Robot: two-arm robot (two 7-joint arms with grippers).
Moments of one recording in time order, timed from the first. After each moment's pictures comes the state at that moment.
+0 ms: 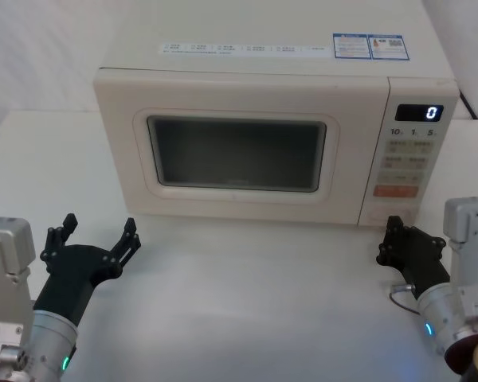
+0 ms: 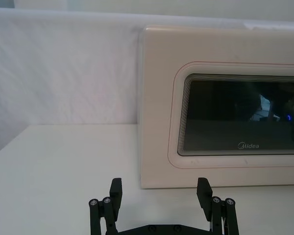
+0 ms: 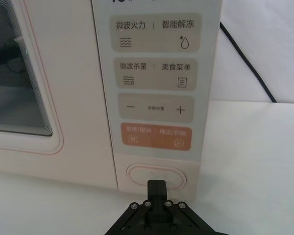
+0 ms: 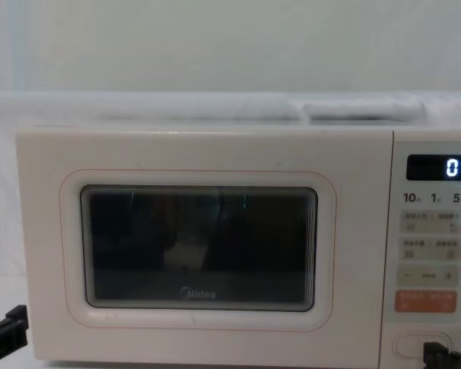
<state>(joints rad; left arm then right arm) 0.27 0.24 0.04 -1.85 -0.25 -0.02 -0.02 0.04 0.02 -0.14 -1.43 0.05 -0.04 0.07</state>
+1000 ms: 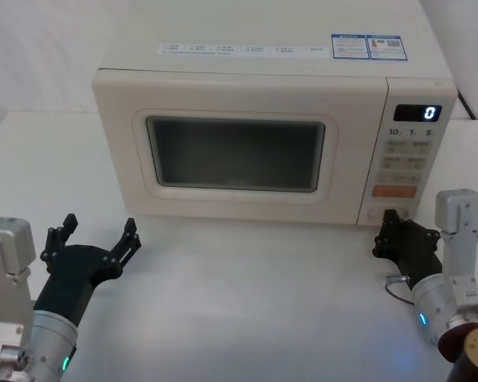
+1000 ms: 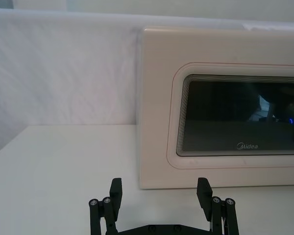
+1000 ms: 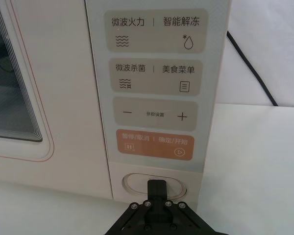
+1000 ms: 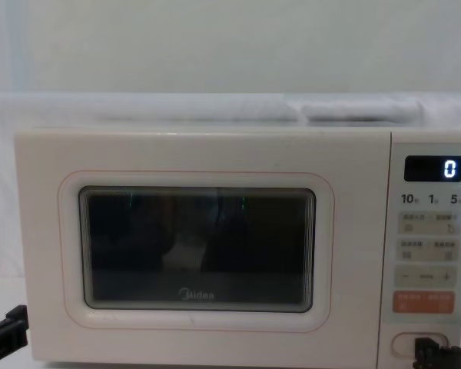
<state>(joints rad) 0.27 0.24 0.04 -1.85 -0.25 -0.02 -0.02 0.10 0.01 -0.13 -1.36 0.03 -0.06 0.07</state>
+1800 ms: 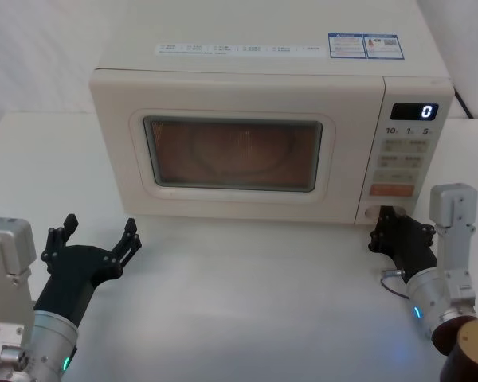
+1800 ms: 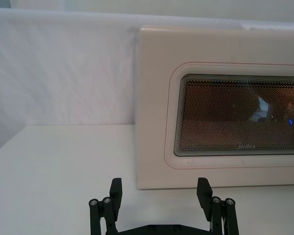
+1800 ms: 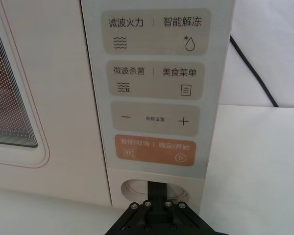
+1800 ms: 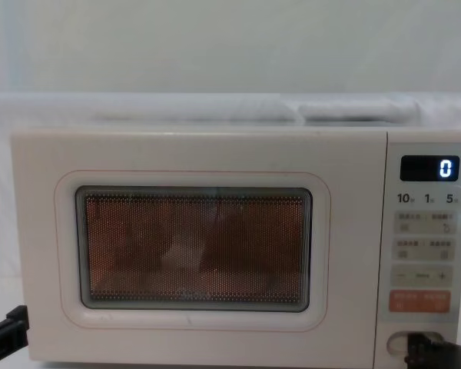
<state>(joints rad) 0.27 0.24 0.04 -1.85 -0.25 -0.02 -0.02 0.13 -0.01 -0.13 -1.32 0.02 -0.06 0.07</state>
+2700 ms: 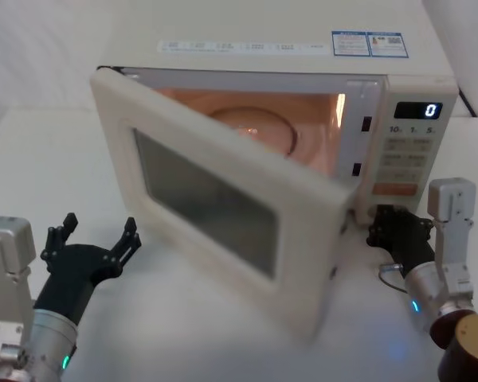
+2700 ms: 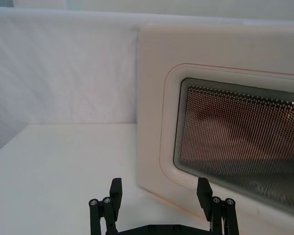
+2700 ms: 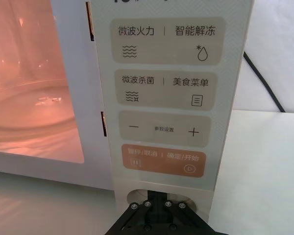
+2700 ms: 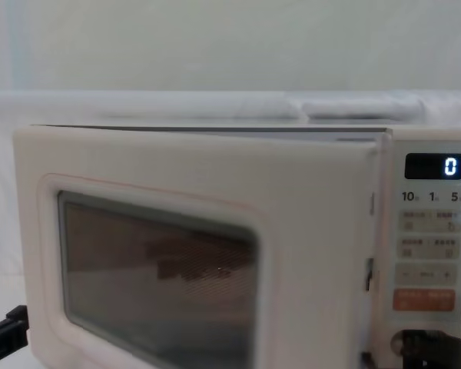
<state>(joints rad) 0.27 0.24 0.04 -1.85 -0.25 -0.02 -0.02 0.14 -0.01 -0.13 -1.31 0.02 -0.07 0.07</state>
